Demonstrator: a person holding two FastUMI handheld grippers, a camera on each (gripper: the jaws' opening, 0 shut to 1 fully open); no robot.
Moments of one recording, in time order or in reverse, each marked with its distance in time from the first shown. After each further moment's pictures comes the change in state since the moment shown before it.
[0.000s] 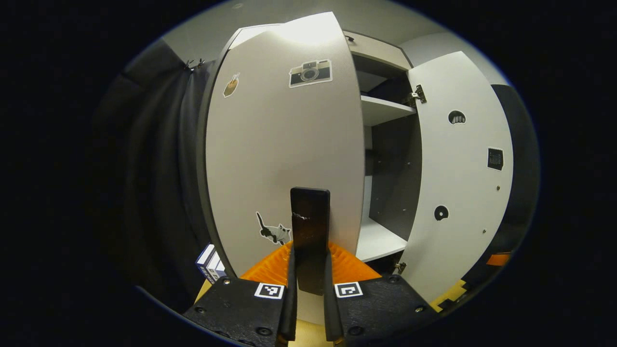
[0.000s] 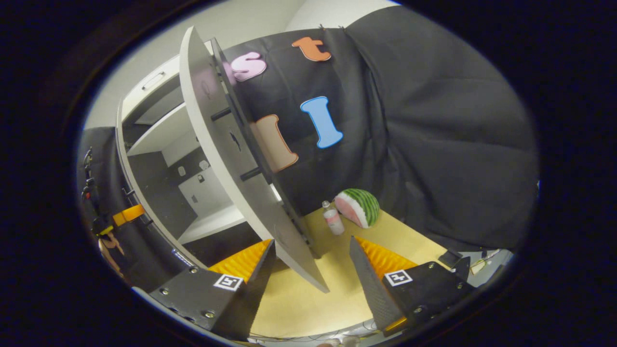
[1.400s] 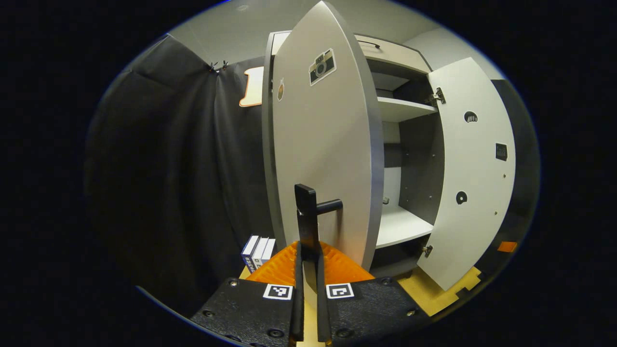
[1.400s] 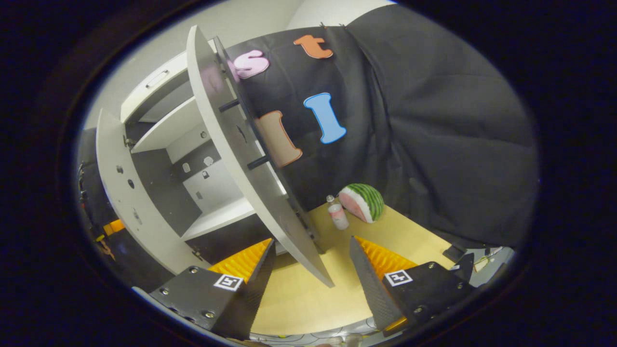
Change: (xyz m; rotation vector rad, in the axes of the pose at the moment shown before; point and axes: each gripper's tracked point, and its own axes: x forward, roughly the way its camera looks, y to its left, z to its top) left arm -0.069 0.089 -0.010 0.038 0.036 0.152; right arm -0.008 -0.002 -0.013 0.011 0.020 0.023
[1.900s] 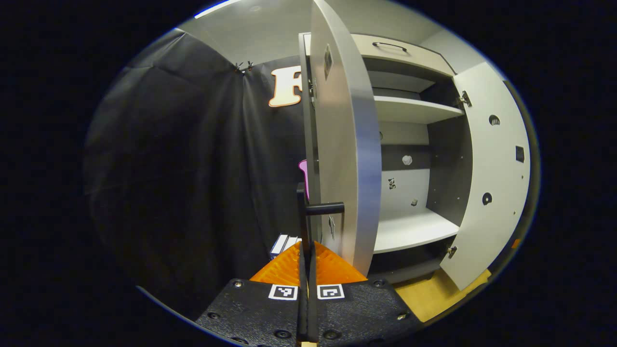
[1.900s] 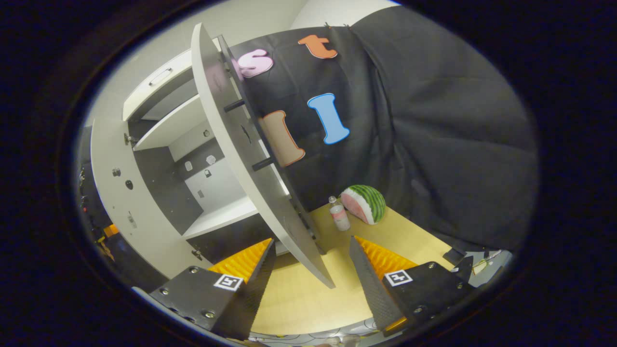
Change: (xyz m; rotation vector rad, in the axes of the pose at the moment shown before) left arm -0.008 0.053 -0.003 -0.046 -0.010 0.133; right arm 0.005 0.011 0.002 -0.029 0.007 0.014
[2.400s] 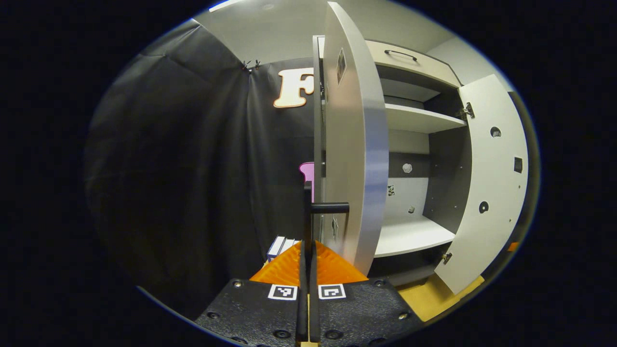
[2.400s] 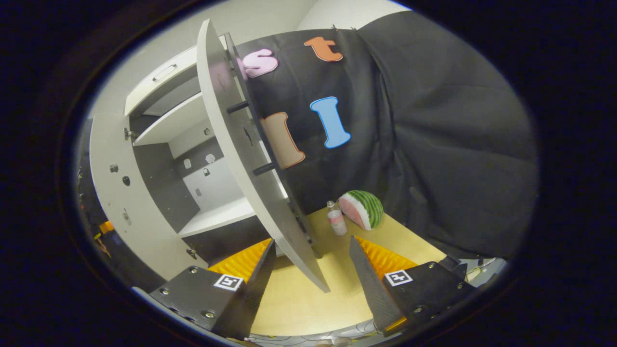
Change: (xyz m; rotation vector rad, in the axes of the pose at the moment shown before) left arm 0.001 0.004 0.000 -0.046 -0.033 -0.033; right arm 0.003 -0.002 0.012 -0.041 -0.025 -0.019
